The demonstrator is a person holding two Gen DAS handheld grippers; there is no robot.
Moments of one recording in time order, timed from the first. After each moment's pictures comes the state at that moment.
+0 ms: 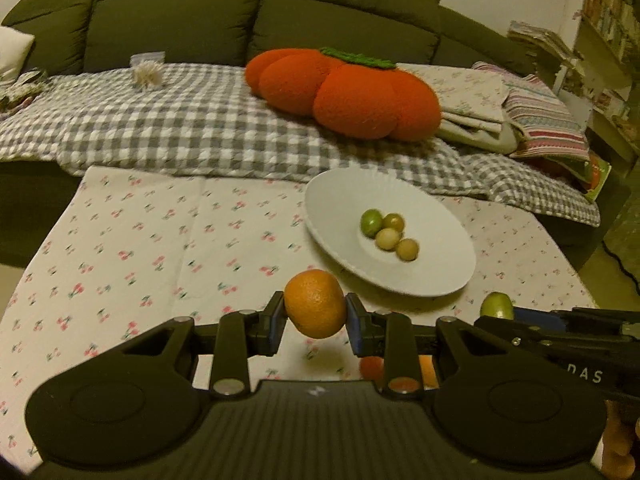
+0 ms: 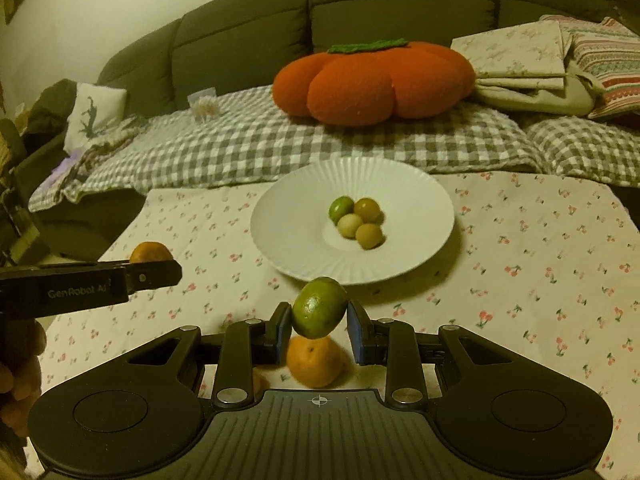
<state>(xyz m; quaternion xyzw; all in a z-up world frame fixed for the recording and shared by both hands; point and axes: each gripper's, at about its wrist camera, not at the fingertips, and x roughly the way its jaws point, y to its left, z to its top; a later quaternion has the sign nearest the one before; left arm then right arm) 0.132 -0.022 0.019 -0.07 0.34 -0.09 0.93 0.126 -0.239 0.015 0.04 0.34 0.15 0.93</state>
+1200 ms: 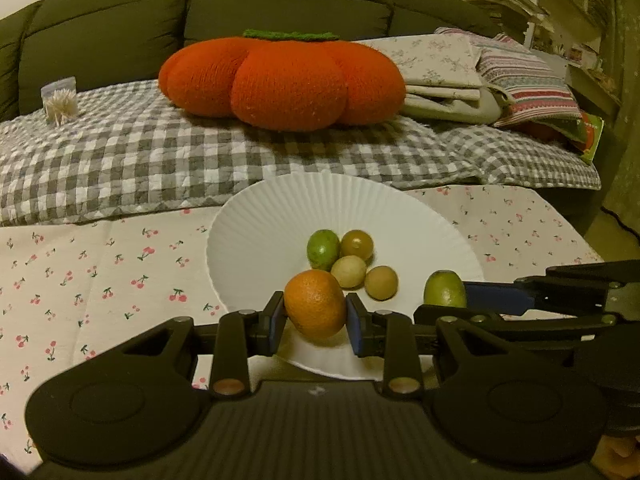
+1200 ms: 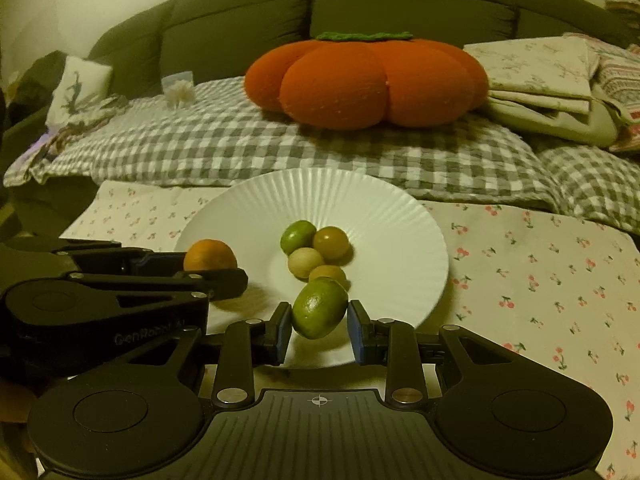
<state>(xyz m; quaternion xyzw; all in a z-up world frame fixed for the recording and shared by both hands) 0.220 -0.088 -0.020 0.00 0.34 -0.13 0.93 0.209 -0.241 -0.016 -0.02 0.34 0.15 0.93</state>
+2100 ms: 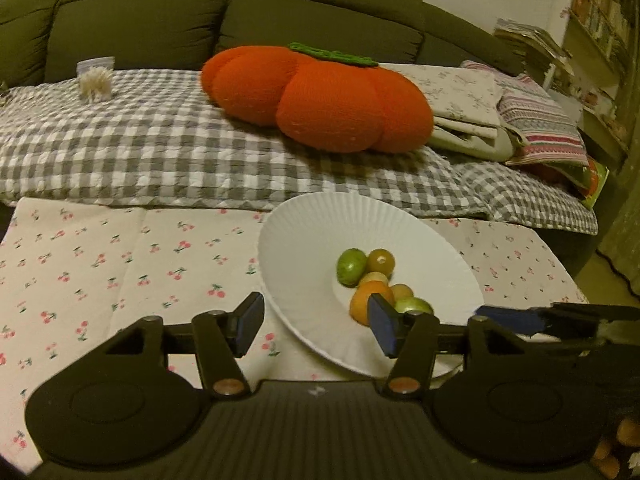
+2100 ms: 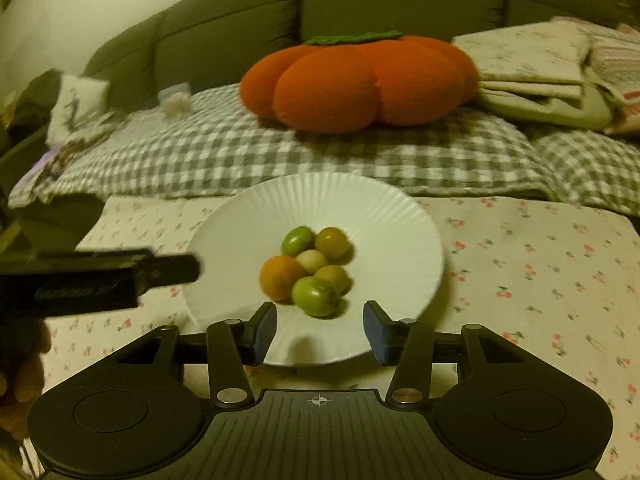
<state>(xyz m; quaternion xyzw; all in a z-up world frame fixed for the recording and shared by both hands) 0.209 -0.048 0.001 -0.07 0.34 -0.11 0.93 0.204 -0.253 -0.003 0.02 0.34 0.14 0.93</state>
